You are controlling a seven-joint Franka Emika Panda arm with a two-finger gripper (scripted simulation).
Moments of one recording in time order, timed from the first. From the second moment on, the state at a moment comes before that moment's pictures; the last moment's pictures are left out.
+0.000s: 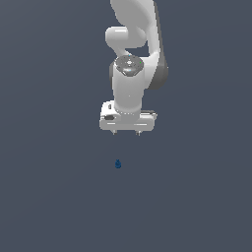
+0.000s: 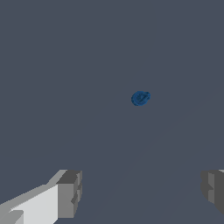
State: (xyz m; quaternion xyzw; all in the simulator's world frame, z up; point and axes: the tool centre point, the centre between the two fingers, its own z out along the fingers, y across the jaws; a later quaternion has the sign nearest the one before) arm -0.005 0.003 0.175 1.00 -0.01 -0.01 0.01
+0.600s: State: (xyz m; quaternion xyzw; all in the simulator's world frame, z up) arm 0.000 0.002 0.173 1.00 0.01 -0.01 0.01
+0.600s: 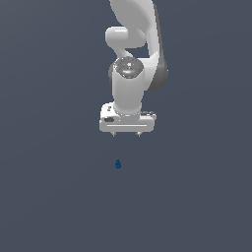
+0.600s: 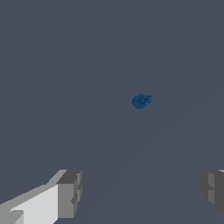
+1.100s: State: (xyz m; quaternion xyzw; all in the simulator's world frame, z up) arm 0.022 -0.009 0.151 1.00 0.07 -0.01 0.01
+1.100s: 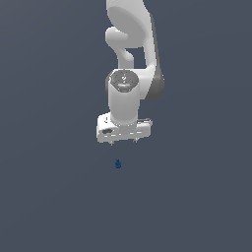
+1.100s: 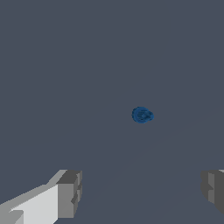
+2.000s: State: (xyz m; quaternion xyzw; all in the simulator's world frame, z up) arm 0.064 -0.037 0.096 0.98 0.22 0.00 0.00
